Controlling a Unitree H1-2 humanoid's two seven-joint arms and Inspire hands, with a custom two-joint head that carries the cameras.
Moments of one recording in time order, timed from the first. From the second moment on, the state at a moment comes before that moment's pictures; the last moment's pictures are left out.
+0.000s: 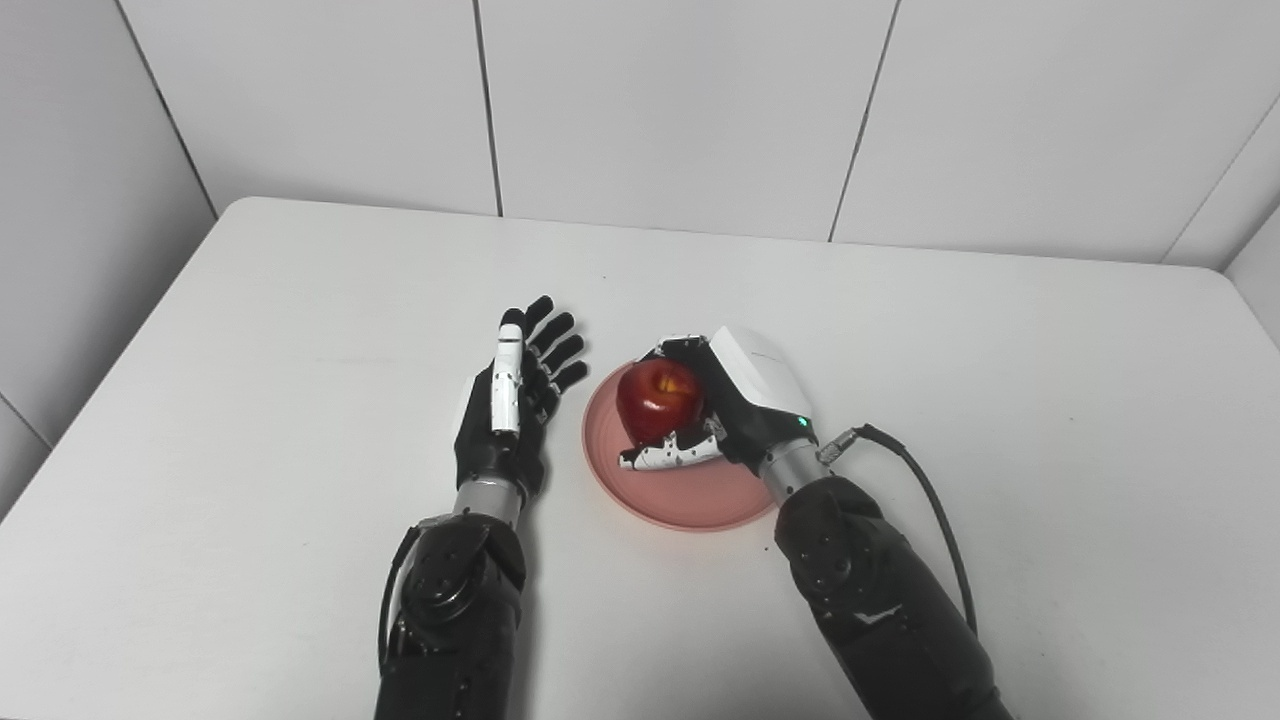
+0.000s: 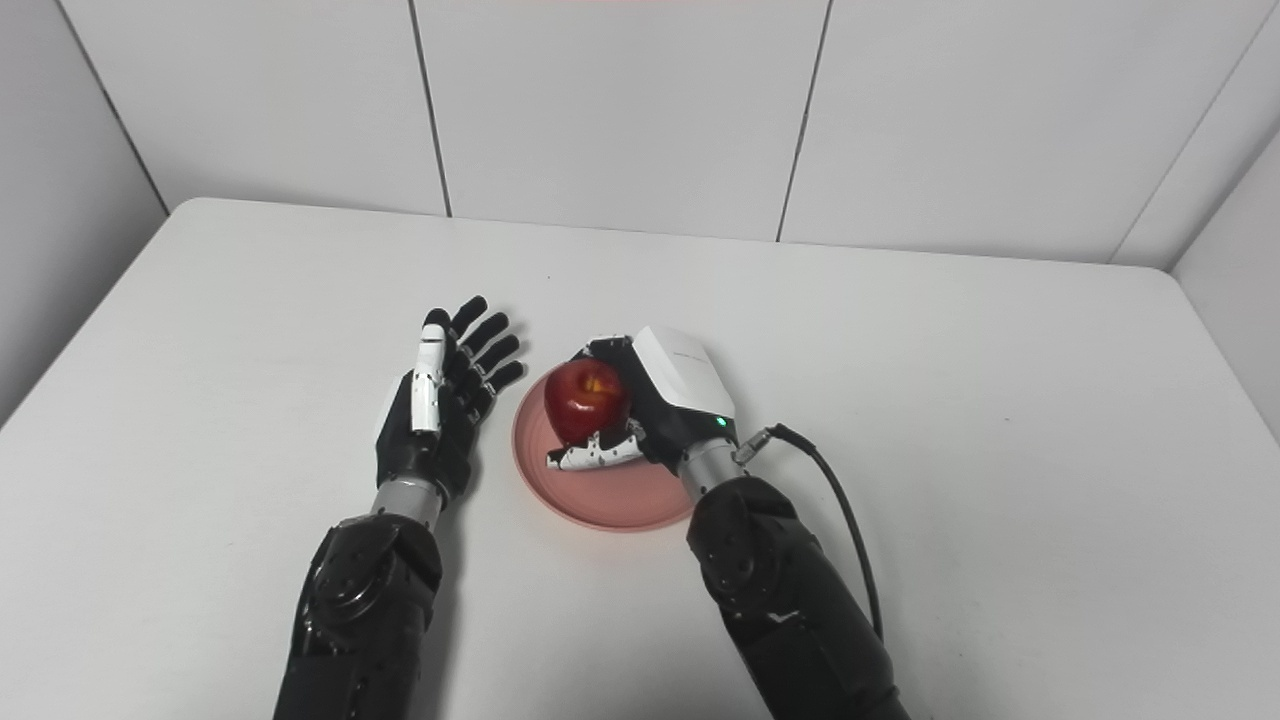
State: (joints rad) left arm -0.18 -0.18 0.07 -0.02 -0.19 0.25 0.06; right arm -0.40 -0.07 0.46 0.10 -0.68 0.18 0.07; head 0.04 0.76
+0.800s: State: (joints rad) left arm -0.18 -0.18 0.07 -0.02 -0.19 0.26 0.06; right arm -0.39 -0.07 0.46 0.13 -0.69 0.15 0.03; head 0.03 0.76
